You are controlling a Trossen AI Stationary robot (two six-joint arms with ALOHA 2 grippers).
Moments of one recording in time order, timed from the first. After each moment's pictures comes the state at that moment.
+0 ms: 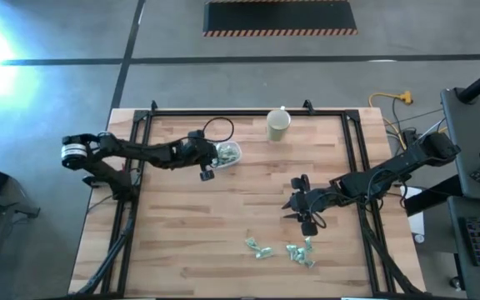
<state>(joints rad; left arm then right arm) 0.28 1.44 0.63 0.06 -0.28 0.24 0.36 1.24 0.61 -0.12 0.13 0.21</state>
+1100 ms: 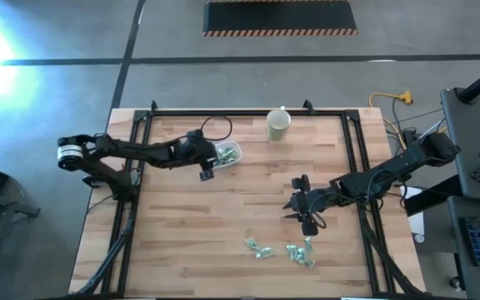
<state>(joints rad) 0.29 1.41 0.63 0.05 -0.25 0.21 0.36 1.24 0.60 -0.11 0.13 0.21</state>
